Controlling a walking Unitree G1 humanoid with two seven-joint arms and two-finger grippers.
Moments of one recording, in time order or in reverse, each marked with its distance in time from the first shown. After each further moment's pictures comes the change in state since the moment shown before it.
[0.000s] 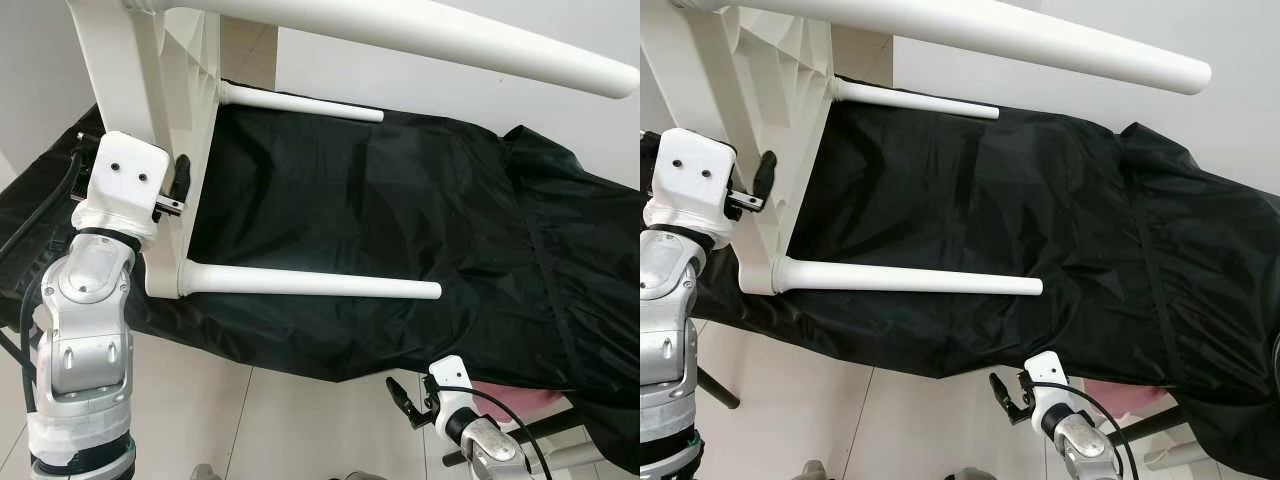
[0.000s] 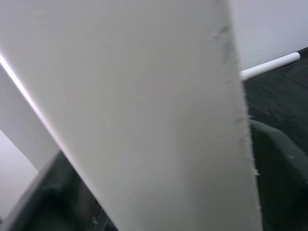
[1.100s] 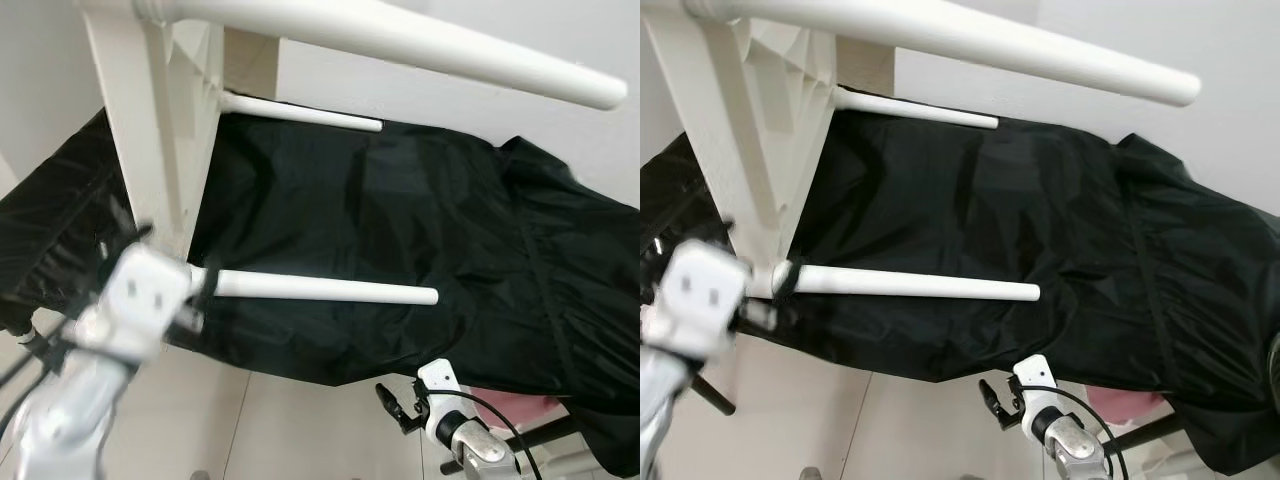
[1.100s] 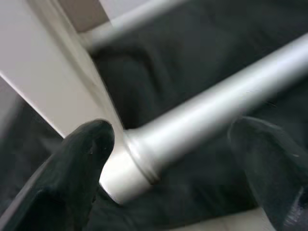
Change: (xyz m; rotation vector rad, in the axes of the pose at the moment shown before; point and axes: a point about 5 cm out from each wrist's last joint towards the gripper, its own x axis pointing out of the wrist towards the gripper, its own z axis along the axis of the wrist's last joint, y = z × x) left arm -0.115 -0.044 -0.021 -0.007 0.178 -0.390; right arm 0.004 0.012 -0.004 0.006 0.025 0.048
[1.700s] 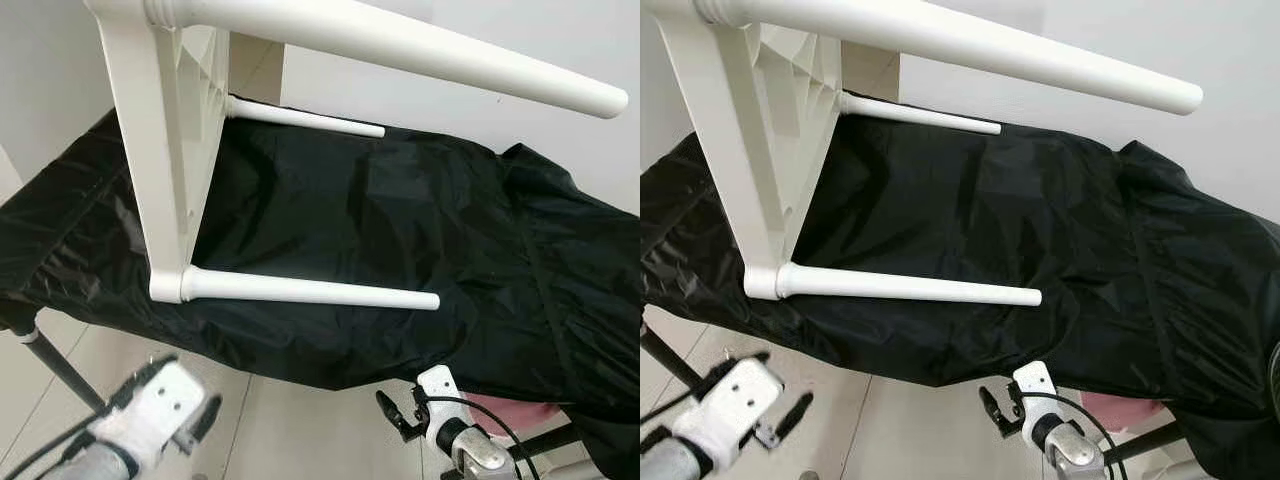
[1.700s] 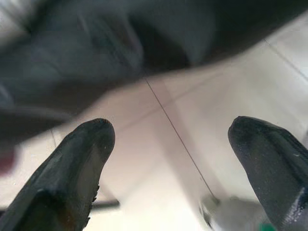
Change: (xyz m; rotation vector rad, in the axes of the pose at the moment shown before) left arm -0.018 -0.039 -0.089 -0.044 0.351 -0.240; right arm -0.009 0.005 -0.015 0.029 0.054 -0.041
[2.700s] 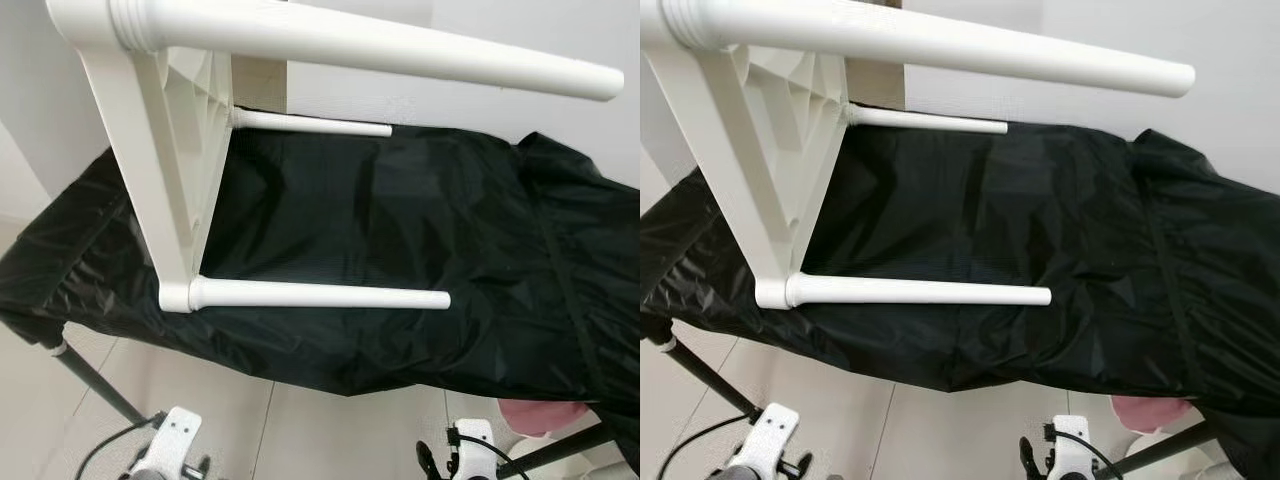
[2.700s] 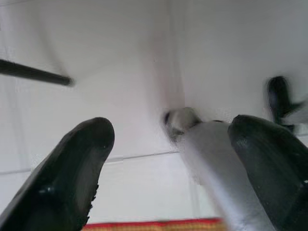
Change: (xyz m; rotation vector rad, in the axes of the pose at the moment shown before) left arm 0.095 -0.042 -0.129 -0.446 0.447 0.026; right arm -0.042 -0.008 -0.063 0.330 0.285 -0.389
